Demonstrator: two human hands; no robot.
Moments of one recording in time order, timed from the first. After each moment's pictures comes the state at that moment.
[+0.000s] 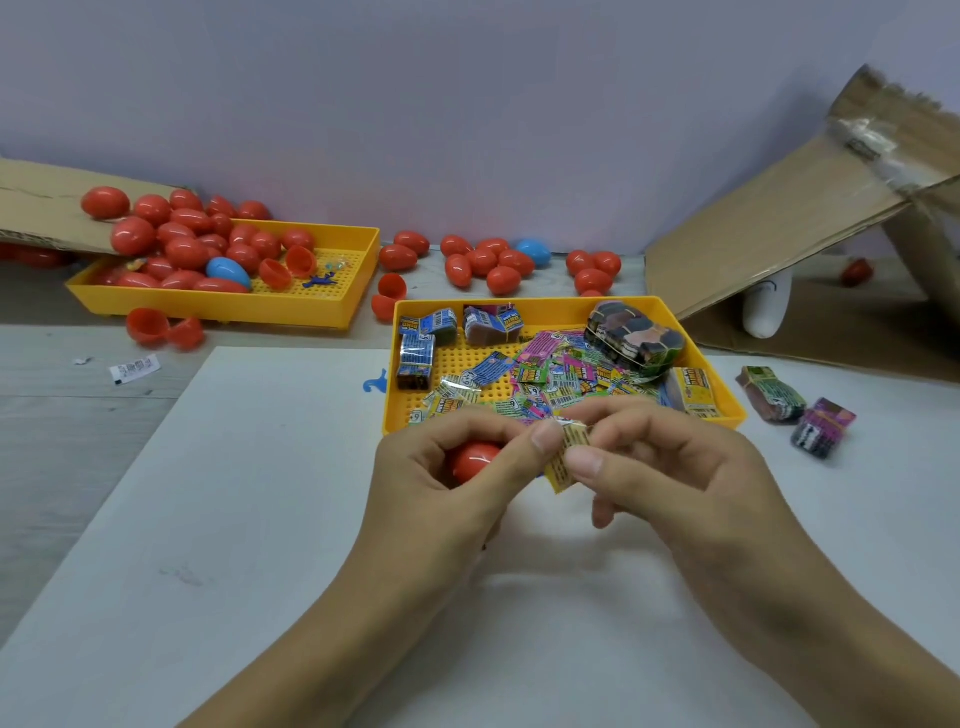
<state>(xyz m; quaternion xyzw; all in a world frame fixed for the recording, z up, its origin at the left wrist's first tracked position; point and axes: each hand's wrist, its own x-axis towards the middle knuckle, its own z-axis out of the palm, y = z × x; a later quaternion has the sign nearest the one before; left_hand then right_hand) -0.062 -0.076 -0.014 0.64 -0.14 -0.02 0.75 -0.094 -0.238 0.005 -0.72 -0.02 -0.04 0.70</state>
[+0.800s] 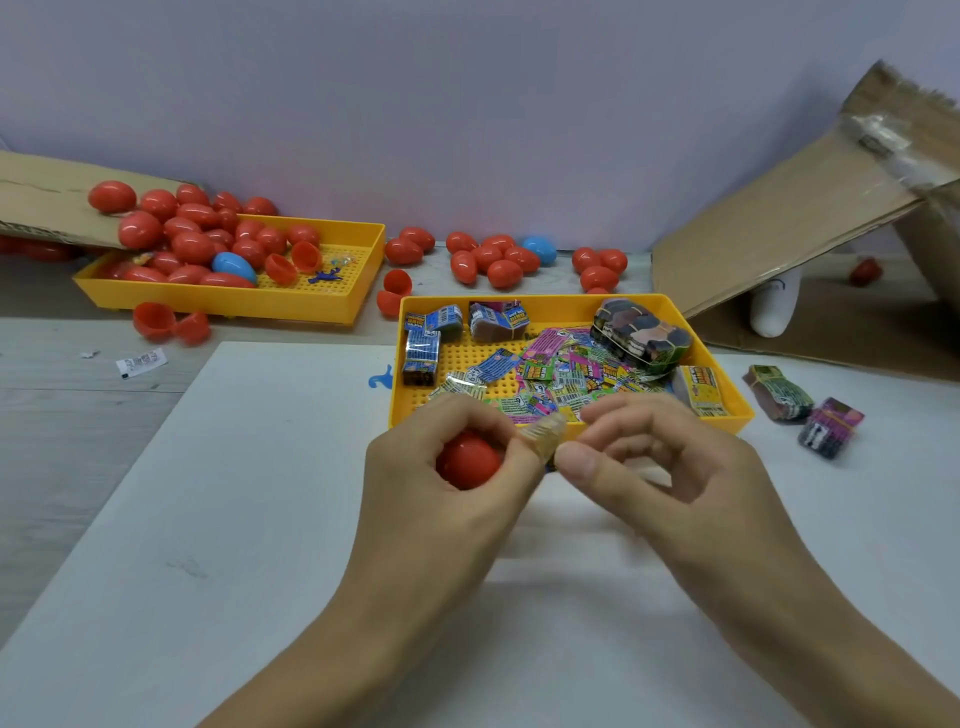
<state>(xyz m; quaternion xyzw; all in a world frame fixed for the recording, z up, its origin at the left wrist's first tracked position) -0.067 -0.075 -0.010 0.77 -0.12 0.13 0.61 -0.096 -0.232 0.001 -0.77 0.01 -0.10 0.64</state>
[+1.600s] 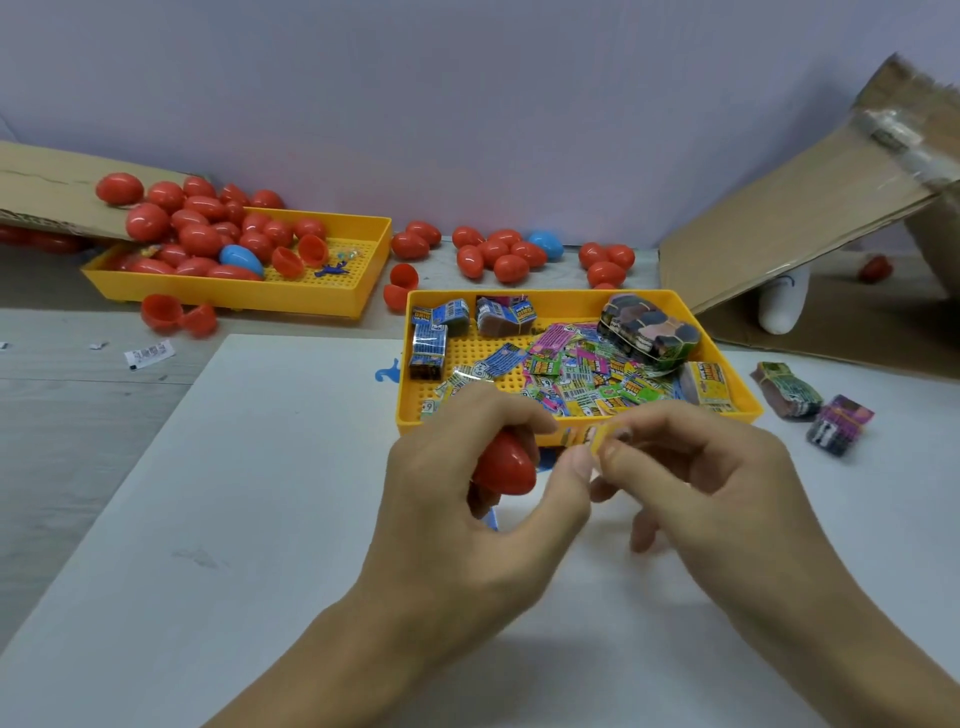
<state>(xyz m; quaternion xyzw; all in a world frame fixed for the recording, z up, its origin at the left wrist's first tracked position) -0.074 -0.075 -0.005 0.78 -0.26 0.20 0.54 -0.095 -0.237 -0.004 -0.78 -0.02 -0.13 0.61</state>
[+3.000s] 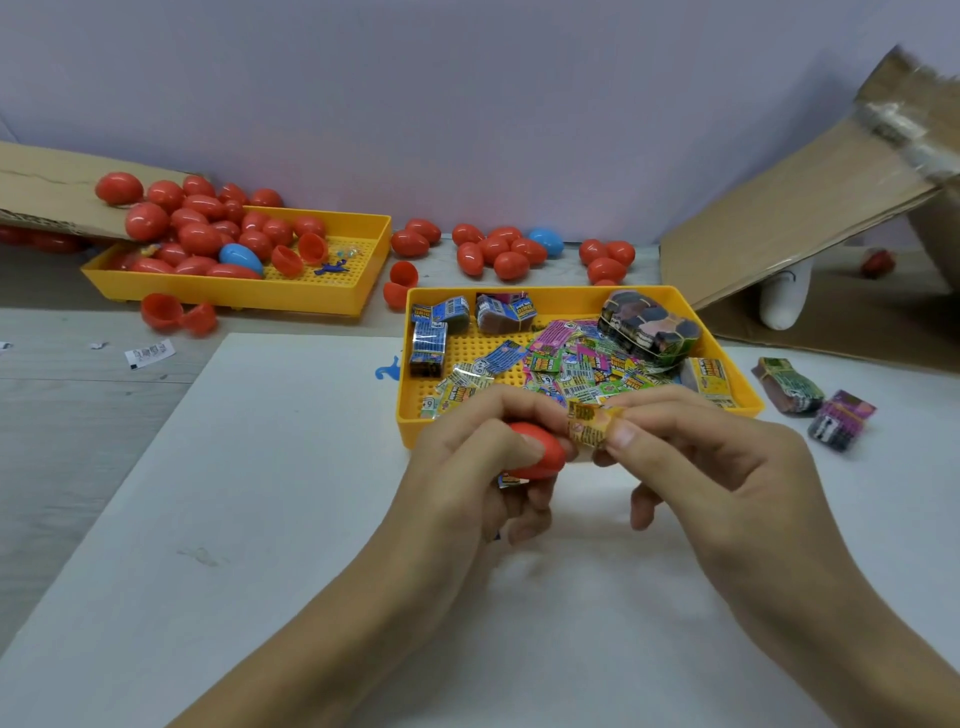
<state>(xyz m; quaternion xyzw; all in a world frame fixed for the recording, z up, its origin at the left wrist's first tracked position) -0.063 -0.075 -0.007 0.56 -0.14 -0.15 0.80 -0.095 -0.236 -0.001 -0.75 -0.05 -0.15 0.64</state>
